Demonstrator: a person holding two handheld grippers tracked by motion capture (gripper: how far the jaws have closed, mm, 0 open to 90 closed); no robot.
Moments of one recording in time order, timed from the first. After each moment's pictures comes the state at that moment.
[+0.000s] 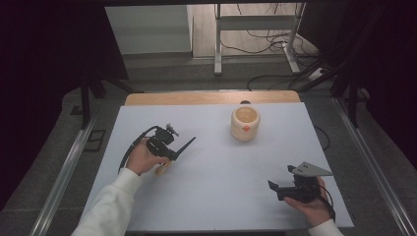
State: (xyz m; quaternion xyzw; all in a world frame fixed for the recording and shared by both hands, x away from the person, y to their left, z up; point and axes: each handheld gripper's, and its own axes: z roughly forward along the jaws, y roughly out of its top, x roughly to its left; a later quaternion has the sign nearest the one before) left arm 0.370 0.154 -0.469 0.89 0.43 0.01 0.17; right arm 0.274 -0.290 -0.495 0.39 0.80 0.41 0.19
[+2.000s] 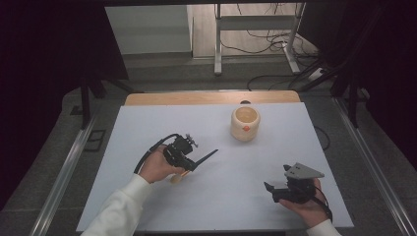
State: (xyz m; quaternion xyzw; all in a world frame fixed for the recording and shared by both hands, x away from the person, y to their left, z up) left arm 0.345 0.100 -0.461 0.92 0.34 -0.02 0.20; right arm 0.271 -0.274 -0.494 0.35 0.83 0.38 0.22
